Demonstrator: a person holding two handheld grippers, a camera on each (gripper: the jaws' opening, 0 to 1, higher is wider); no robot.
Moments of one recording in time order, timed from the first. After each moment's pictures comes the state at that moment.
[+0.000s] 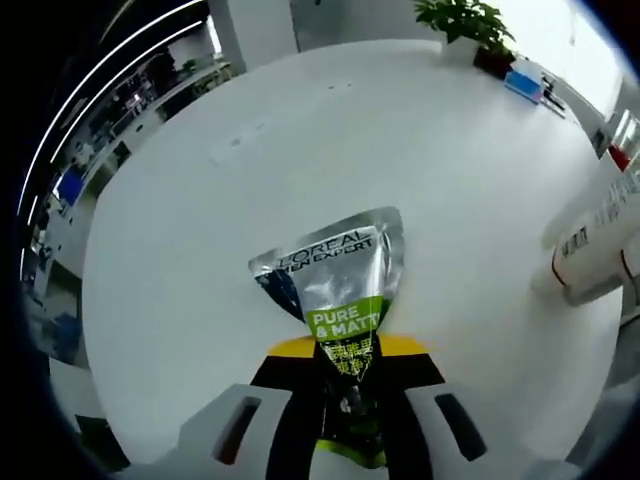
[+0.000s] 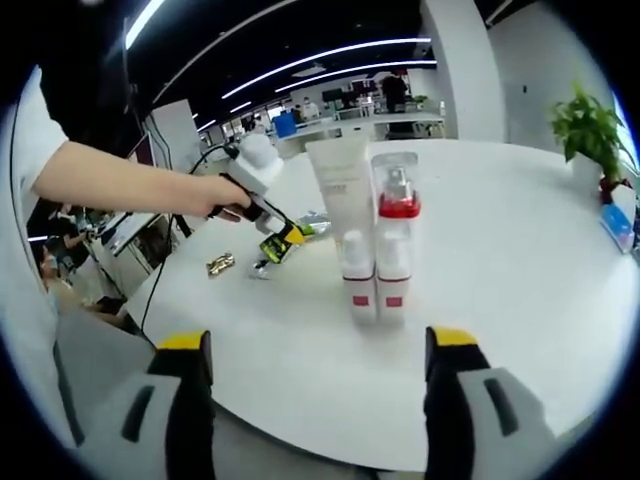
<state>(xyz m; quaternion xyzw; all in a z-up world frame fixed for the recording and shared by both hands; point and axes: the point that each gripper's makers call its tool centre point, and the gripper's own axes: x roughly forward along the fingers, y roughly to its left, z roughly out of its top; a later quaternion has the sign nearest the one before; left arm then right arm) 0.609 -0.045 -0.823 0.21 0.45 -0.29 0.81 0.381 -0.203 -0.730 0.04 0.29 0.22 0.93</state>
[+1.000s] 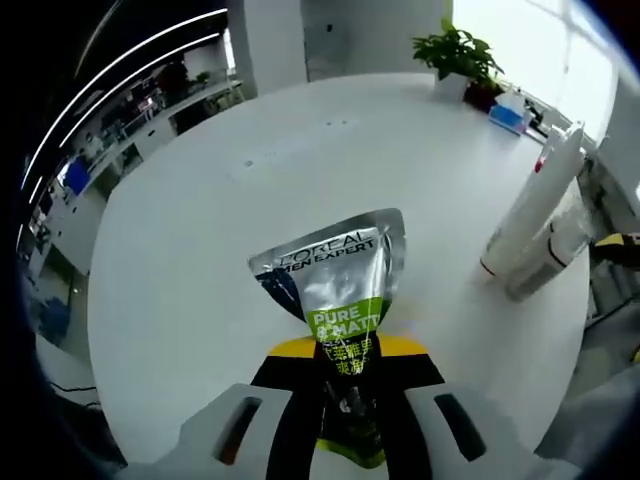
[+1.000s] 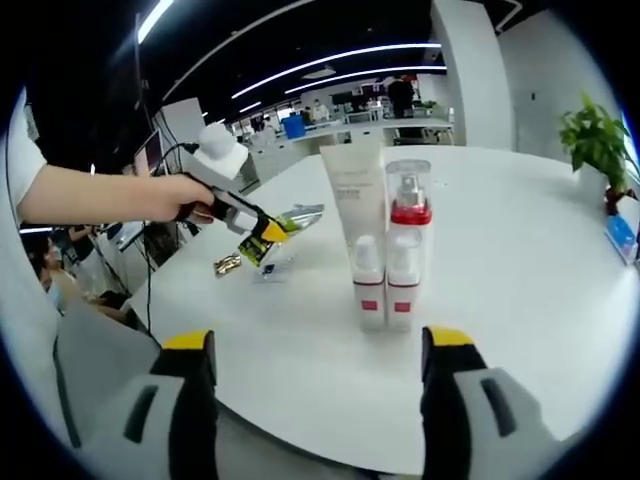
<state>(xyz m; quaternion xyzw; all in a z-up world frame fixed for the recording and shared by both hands) 0.551 -0.037 -0.771 0.15 0.41 -0.30 0.85 0.378 -0.196 -0.725 0.04 0.28 0.24 0.93</state>
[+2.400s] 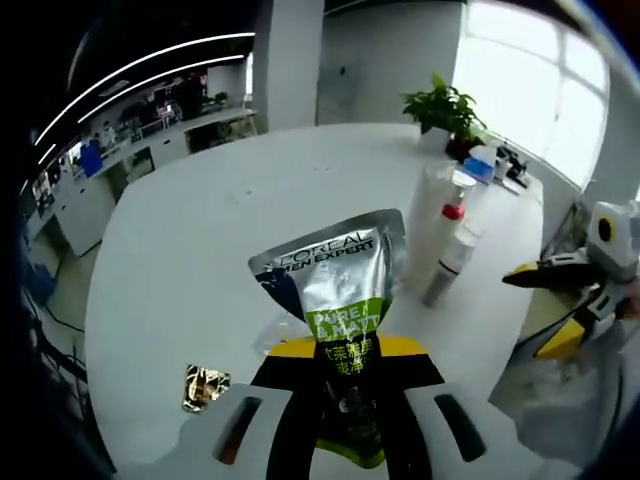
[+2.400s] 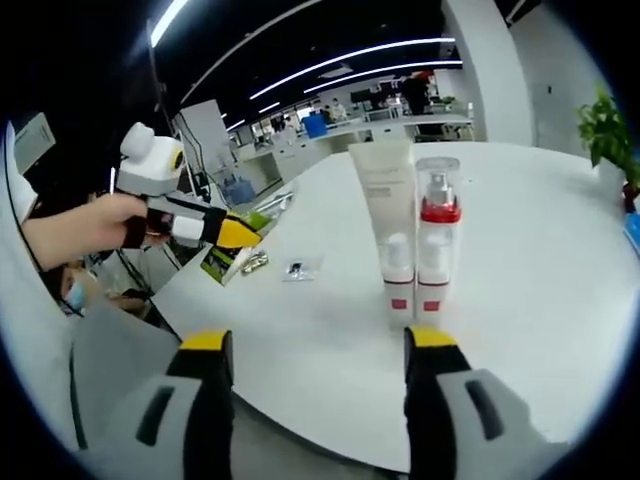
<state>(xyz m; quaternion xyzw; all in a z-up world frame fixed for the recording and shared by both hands) 0.453 -0.038 -0.710 0.06 0.35 -0.31 0.88 0.368 -0.176 -0.722 0.05 0.29 0.29 0.91</state>
